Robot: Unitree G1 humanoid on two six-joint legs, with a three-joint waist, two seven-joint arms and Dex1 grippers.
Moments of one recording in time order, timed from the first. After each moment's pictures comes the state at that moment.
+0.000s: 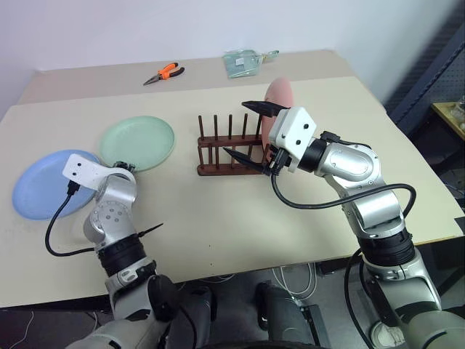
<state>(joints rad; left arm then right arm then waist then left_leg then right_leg) -0.61 0.02 0.69 0.04 -0.70 0.62 0.68 -0.62 -0.45 0.18 -0.29 0.14 0.25 0.72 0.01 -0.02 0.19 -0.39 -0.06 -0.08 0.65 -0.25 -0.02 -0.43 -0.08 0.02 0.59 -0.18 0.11</state>
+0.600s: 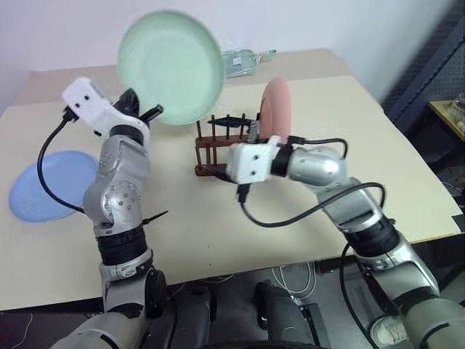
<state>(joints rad) -0.62 0.10 0.30 -0.33 -0.59 0.59 0.38 -0.78 -0.42 0.48 -0.10 -0.29 -0.02 0.67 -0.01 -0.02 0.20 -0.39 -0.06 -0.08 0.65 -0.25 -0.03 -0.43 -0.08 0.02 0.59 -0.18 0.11</state>
